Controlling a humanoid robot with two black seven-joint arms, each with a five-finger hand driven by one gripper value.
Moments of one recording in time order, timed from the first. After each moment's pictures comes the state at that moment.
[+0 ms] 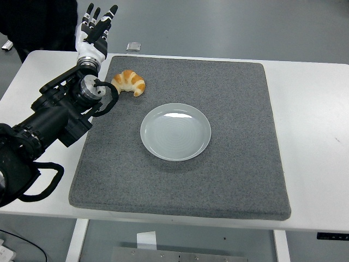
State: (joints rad) left arm -1.04 0.07 -0.69 -0.38 -0.26 0.06 -0.50; right arm -0.03 0.00 -0.05 0.10 0.07 0.10 0.17
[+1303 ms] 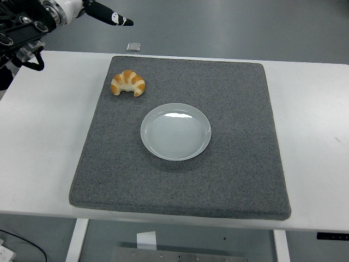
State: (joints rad) left arm -1.52 0.51 0.46 -0.72 0.24 -0.02 -0.50; right arm -0.03 0.00 -0.05 0.10 0.07 0.10 0.18
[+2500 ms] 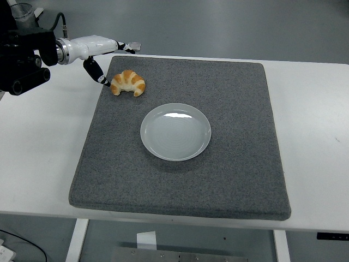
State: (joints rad) left arm -1.41 0.45 0.56 -0.65 0.86 0.10 -0.50; right arm -0.03 0.00 -0.05 0.10 0.07 0.10 0.17
